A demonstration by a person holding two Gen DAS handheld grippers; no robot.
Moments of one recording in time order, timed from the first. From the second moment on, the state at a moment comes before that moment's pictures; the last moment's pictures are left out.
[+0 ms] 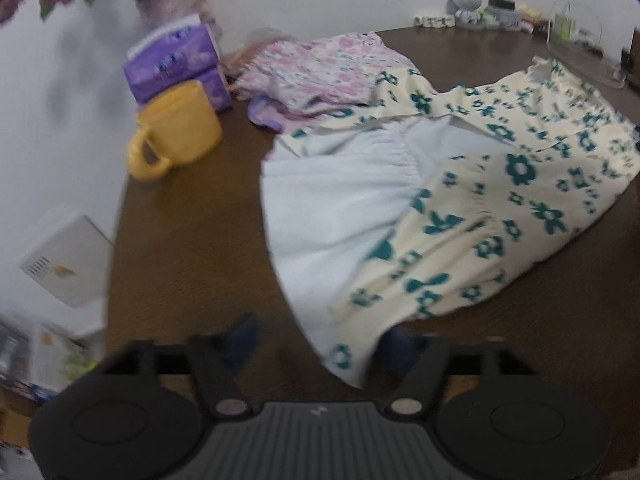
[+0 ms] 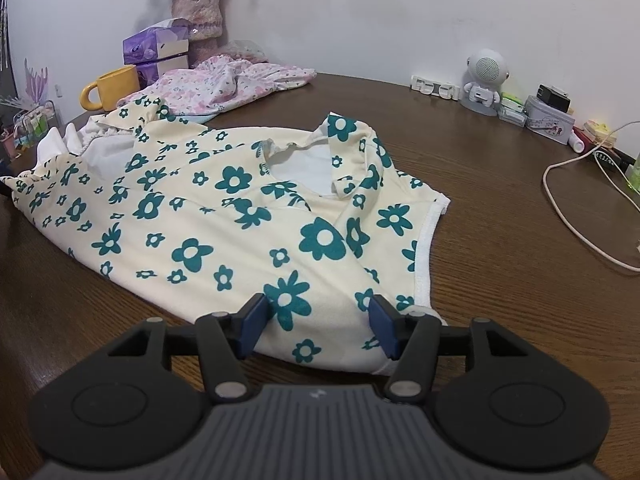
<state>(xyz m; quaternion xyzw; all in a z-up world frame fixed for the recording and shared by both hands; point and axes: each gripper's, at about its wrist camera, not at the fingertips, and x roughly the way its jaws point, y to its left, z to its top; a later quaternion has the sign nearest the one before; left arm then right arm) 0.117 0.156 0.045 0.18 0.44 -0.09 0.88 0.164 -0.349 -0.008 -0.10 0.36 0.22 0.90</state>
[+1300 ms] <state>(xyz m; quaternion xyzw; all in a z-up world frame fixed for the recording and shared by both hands) 0.354 0.018 0.053 0.20 0.48 -0.23 0.82 0.410 -0.242 0.029 -0.26 0.49 0.27 0.79</state>
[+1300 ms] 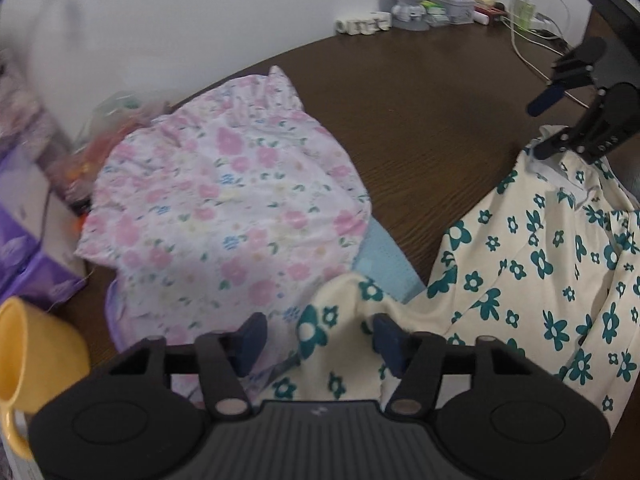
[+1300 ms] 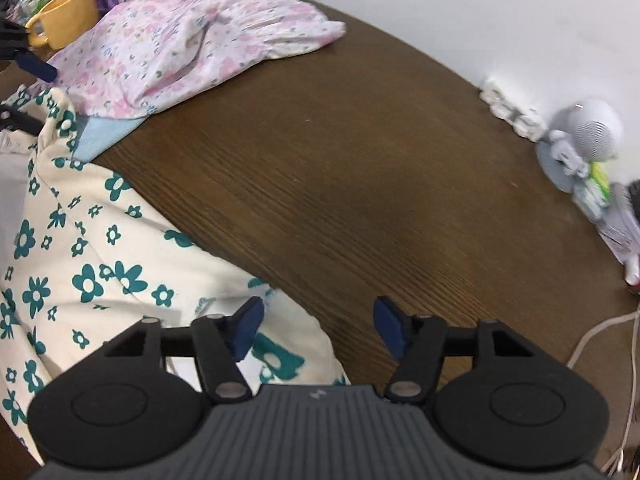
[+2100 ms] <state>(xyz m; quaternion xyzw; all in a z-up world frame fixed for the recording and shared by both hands) 0.175 0.013 0.058 0.30 0.35 -0.27 0.84 0.225 -0.250 0.026 -0.38 0.37 0.28 0.80</state>
